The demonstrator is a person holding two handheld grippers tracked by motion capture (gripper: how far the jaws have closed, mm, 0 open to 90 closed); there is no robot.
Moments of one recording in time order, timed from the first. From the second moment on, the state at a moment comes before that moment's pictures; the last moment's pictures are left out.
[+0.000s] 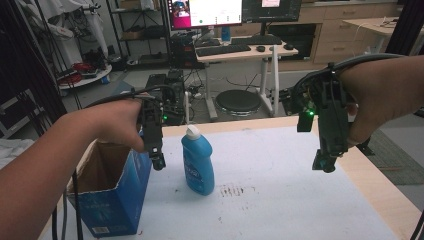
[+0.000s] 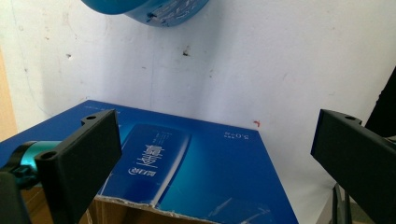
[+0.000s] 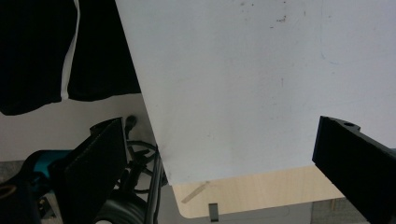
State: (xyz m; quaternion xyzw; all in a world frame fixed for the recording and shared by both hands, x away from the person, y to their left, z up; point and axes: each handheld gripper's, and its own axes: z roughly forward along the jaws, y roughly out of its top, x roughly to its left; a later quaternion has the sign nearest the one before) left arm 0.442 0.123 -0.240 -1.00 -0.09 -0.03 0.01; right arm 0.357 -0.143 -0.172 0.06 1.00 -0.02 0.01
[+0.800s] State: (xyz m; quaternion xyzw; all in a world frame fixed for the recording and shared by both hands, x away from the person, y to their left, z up) left arm 0.389 0.131 -0.220 -1.00 -0.07 -0.04 0.02; right arm 0.356 -0.134 -0.178 0.10 0.99 0.02 -0.01
